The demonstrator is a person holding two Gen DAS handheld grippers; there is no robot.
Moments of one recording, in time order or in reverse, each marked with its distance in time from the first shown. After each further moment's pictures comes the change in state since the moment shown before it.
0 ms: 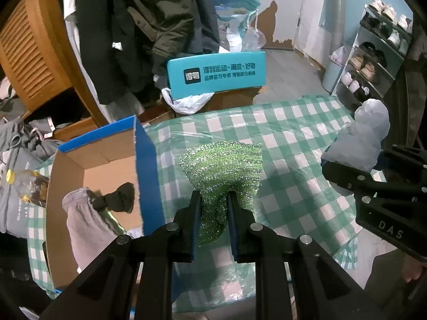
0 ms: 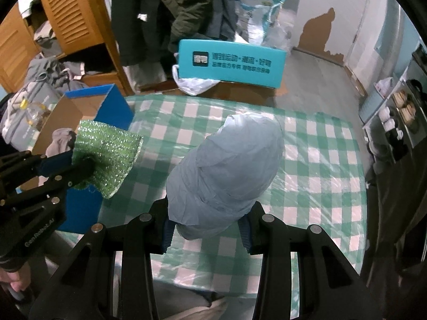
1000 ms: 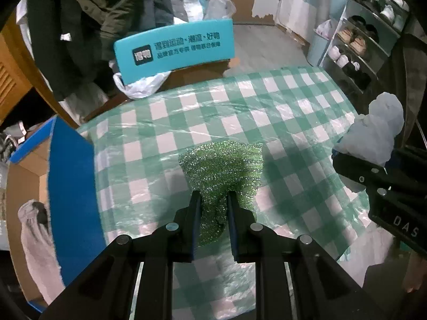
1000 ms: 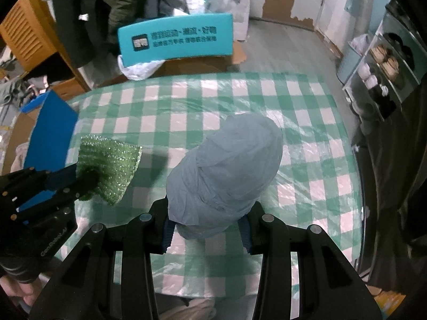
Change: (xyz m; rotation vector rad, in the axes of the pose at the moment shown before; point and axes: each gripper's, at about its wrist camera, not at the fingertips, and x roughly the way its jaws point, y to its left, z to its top) left arm 0.079 -0.078 0.015 0.070 0.117 -0.069; right arm 0.034 -0.092 -0.024 0.172 0.074 -0.076
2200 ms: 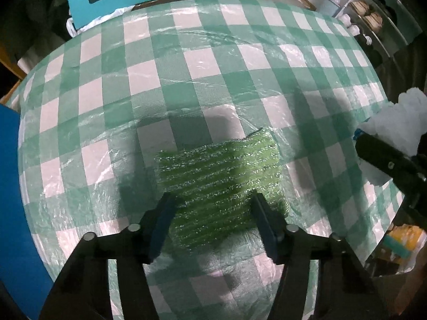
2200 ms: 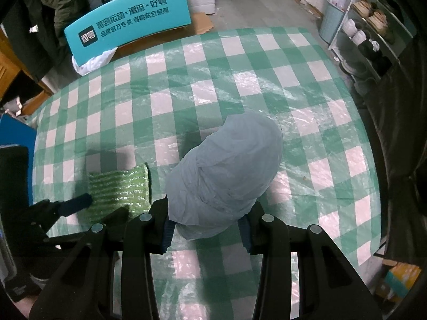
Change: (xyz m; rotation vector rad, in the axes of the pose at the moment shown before) left arm 0.127 -0.040 0.003 -0.035 0.269 -0.087; right arm 0.074 -0.068 0.000 0.203 0.119 -0.037
